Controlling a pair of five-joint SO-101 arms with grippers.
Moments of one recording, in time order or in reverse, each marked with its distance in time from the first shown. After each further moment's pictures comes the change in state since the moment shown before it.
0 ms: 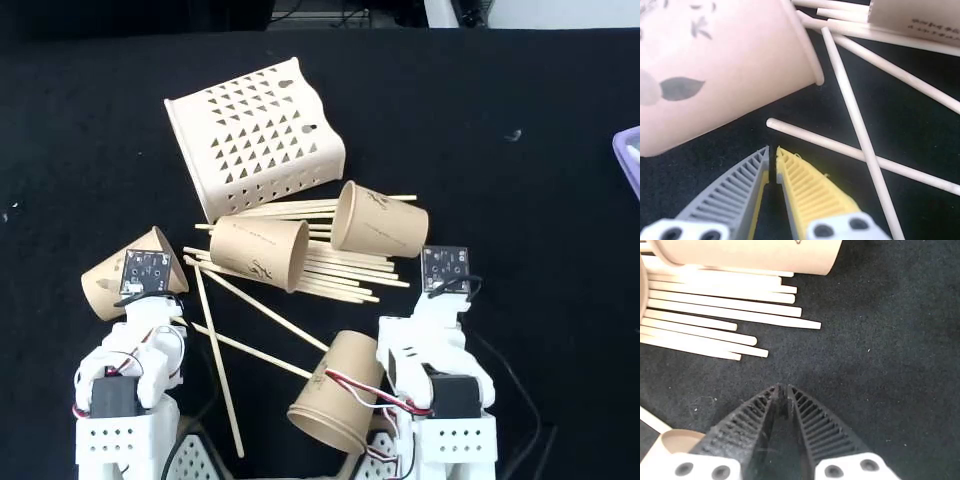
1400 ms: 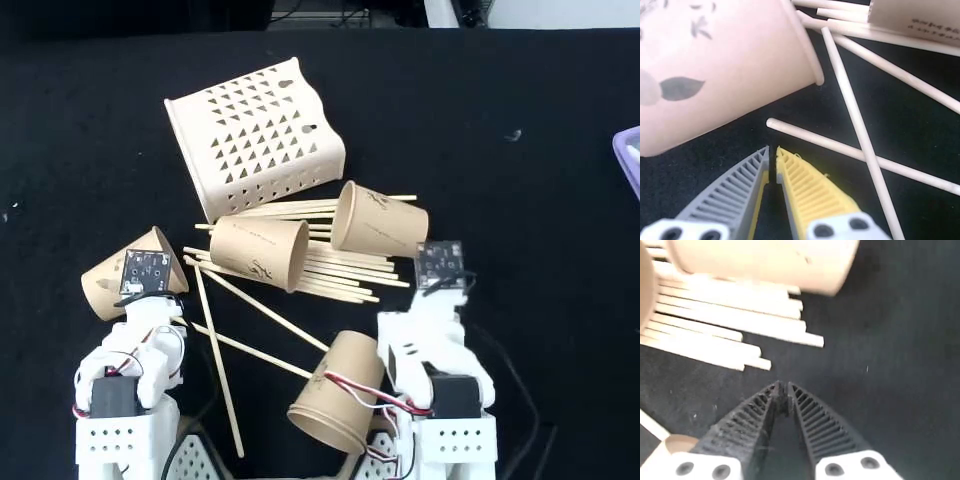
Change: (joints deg) left arm 0.0 0.0 0.0 0.0 0.0; right arm 0.0 0.0 -0.2 -5.1 7.2
